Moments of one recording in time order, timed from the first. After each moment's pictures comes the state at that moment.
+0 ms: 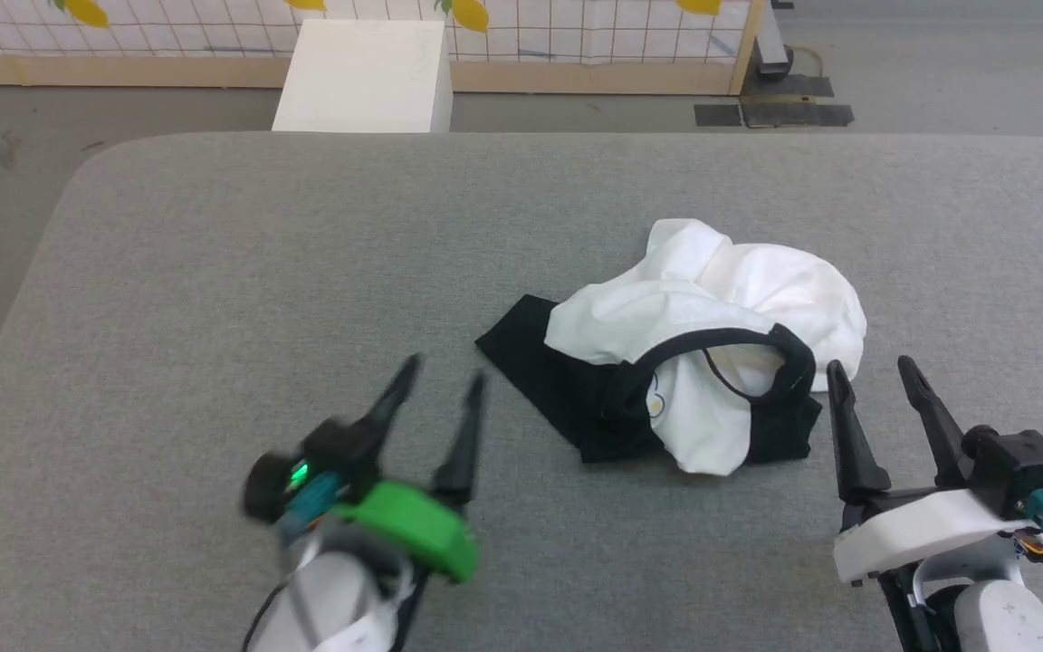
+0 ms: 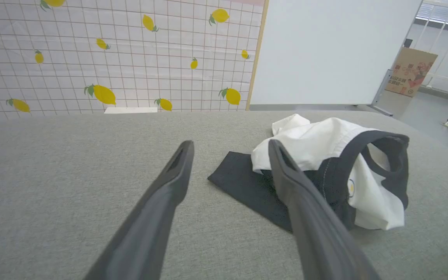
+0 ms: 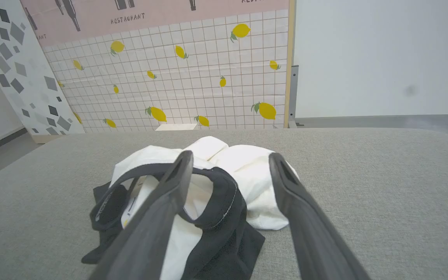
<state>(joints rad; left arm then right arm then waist) -0.20 0.06 -0.28 0.25 -0.22 -0.11 -0.25 -0.06 -0.05 -0.04 0.09 0.15 0.13 -0.14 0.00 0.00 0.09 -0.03</state>
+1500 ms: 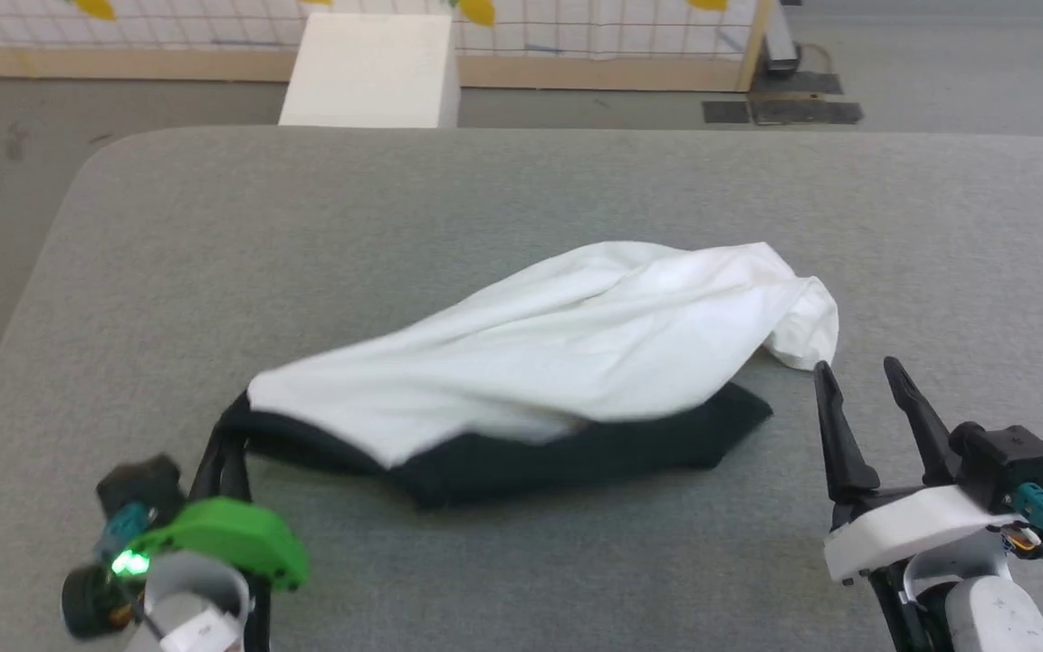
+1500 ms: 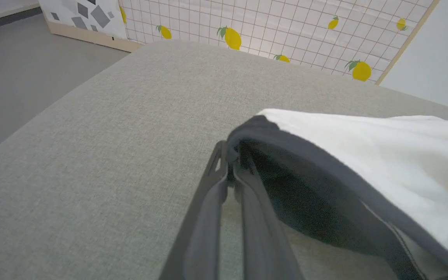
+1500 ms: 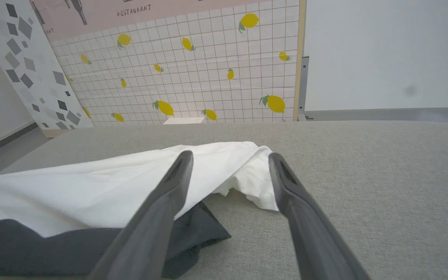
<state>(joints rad) -0.18 0.29 -0.28 0.36 -0.60 0.23 -0.24 -0.08 -0.05 -0.02 0.12 0.17 0.13 -0.14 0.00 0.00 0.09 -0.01</state>
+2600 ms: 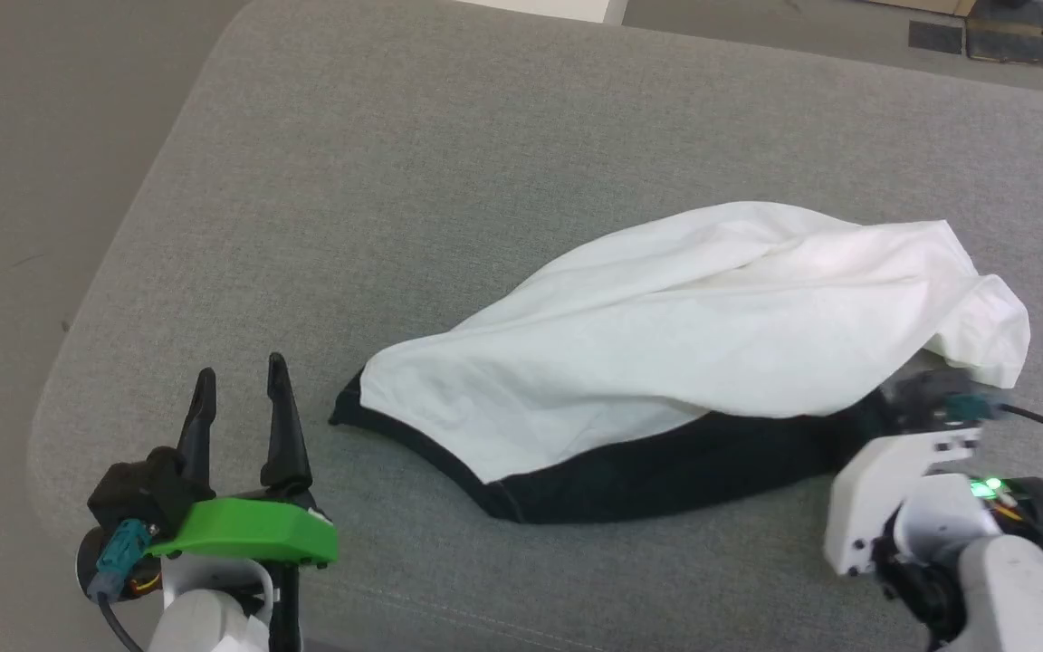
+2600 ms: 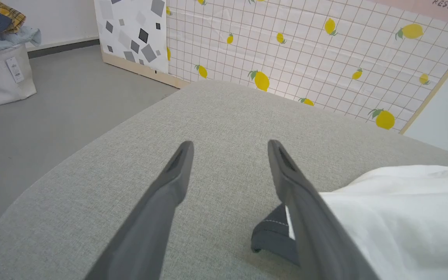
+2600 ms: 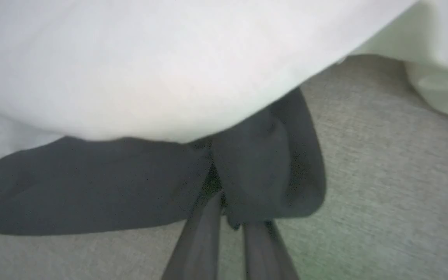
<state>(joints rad) -0.09 0.06 -0.01 0.09 -0.32 0.02 -0.26 -0.16 -0.05 -0.06 0.16 0.12 0.13 0.52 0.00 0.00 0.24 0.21</state>
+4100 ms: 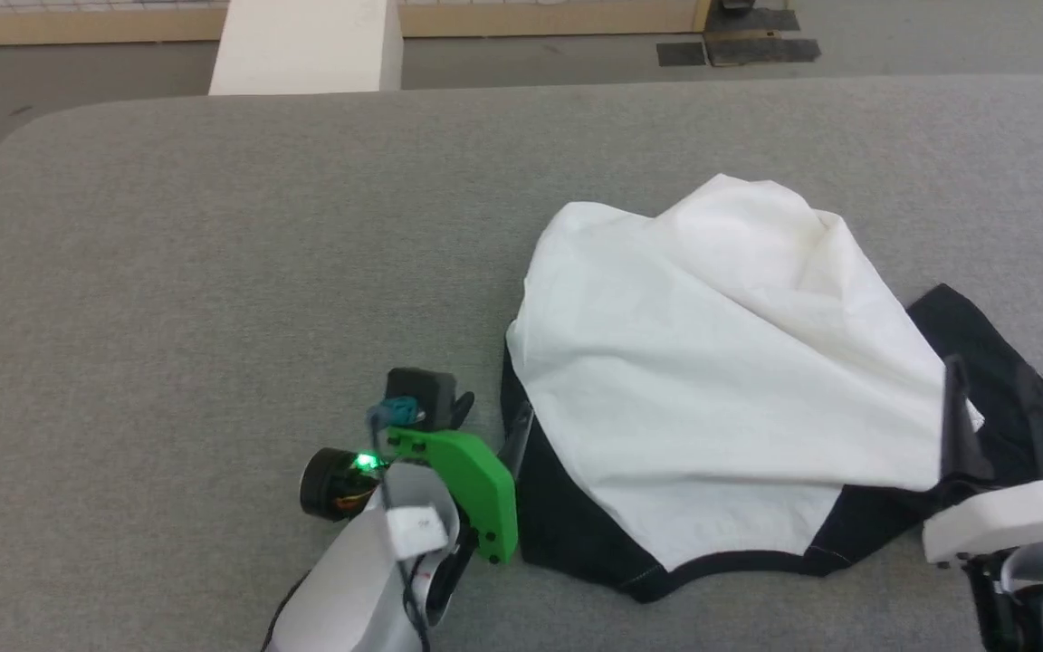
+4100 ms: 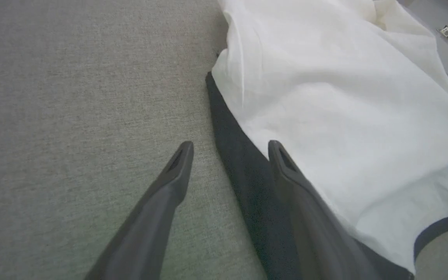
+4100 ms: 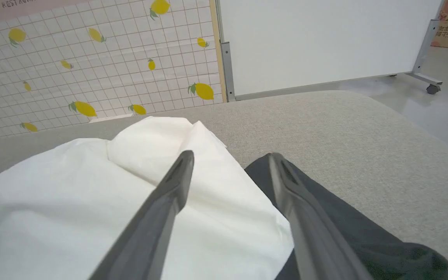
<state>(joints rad) -0.38 0.05 -0.45 0.48 -0.41 -0.02 0.08 -0.08 -0.05 -0.25 0.12 0.15 0.13 -0.11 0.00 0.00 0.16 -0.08</state>
